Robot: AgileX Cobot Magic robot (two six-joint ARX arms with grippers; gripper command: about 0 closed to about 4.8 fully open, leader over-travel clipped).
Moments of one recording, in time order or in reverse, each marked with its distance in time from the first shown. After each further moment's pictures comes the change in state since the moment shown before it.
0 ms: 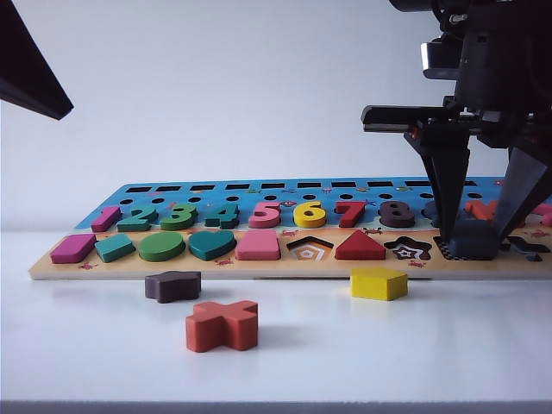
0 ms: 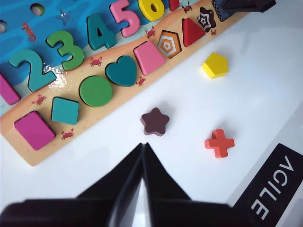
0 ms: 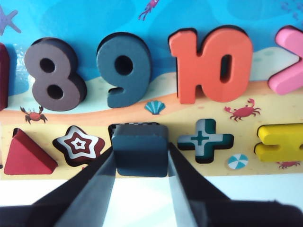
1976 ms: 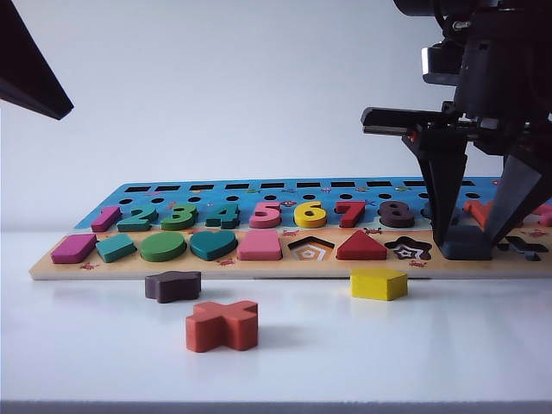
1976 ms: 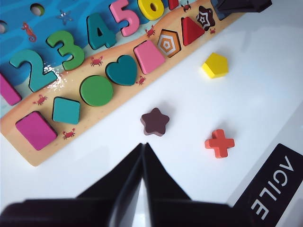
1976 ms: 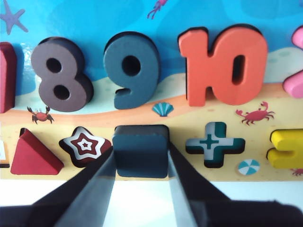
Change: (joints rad) left arm 0.000 0.000 0.000 0.000 0.000 0.000; right arm -0.030 -0.005 -0.027 0.062 -0.037 -0.046
